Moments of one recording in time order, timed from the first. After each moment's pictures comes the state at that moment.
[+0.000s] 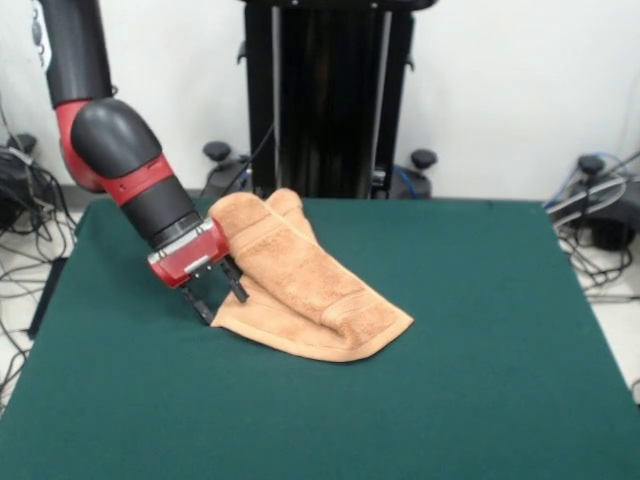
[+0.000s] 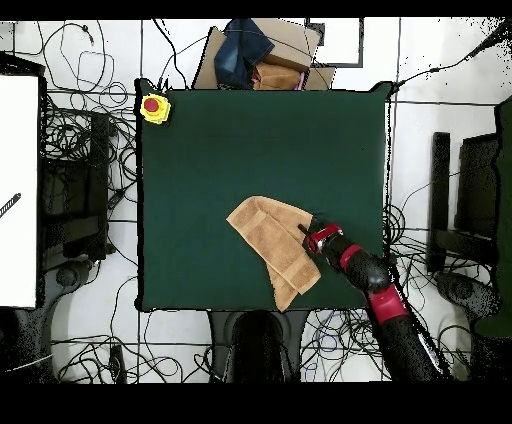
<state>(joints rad) -1.56 0.29 0.73 1.56 -0.65 0.43 0.58</state>
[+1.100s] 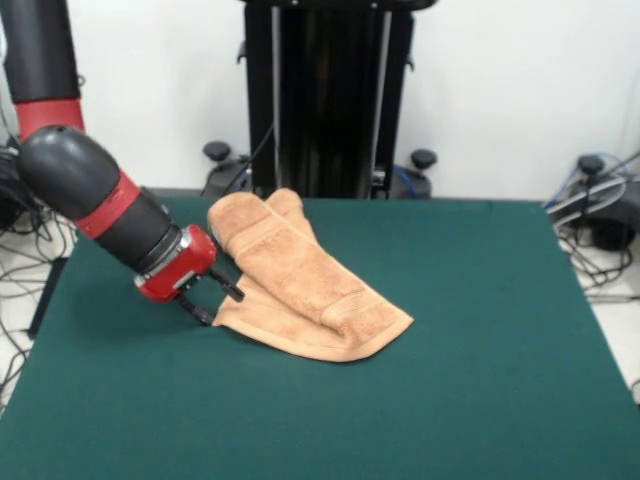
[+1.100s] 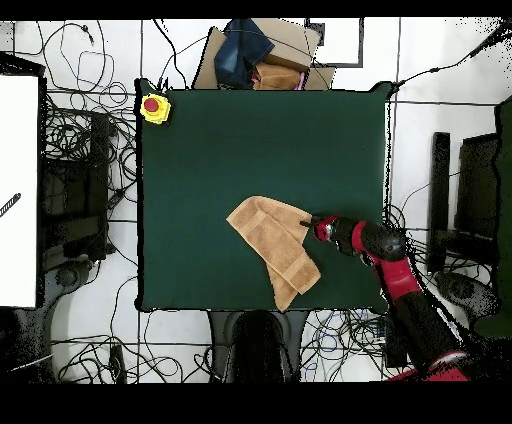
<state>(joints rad) -1.21 0.11 0.52 1.41 -0.15 0.71 0.58</state>
